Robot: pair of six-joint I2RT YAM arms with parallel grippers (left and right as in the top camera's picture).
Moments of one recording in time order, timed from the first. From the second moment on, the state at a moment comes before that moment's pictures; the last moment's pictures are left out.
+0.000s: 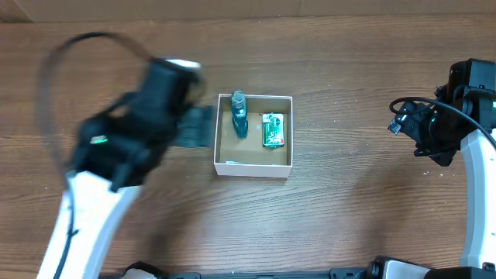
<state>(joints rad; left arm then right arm) -0.40 1.36 1.67 -1.32 -0.24 -0.26 -0.22 1.44 1.44 -1.33 -0.09 0.39</state>
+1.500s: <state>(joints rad) 0.17 1.85 1.10 -0.80 -0.04 -0.31 -0.22 1.44 1.43 -1.33 -0.09 0.38</state>
